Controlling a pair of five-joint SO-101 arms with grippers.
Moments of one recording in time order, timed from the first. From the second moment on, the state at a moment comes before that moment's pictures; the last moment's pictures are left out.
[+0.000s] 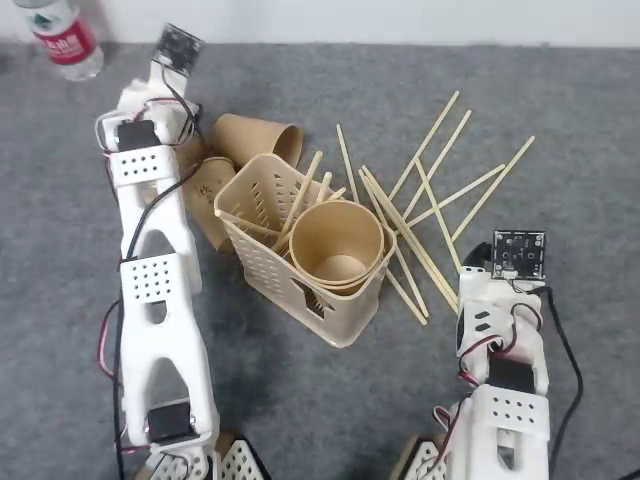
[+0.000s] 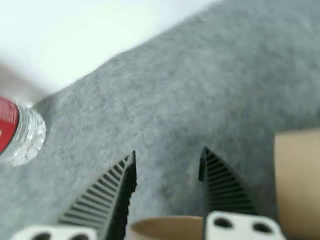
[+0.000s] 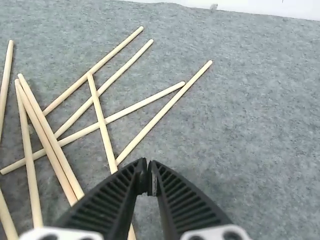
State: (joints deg) left arm -17.7 82.6 -91.5 65.6 -30.9; right arm 6.8 -71.1 92.8 16.4 8.7
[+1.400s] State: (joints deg) left arm -61.1 66.3 -94.0 99.2 -62.5; right arm 6.9 -71.1 93.4 16.4 8.7
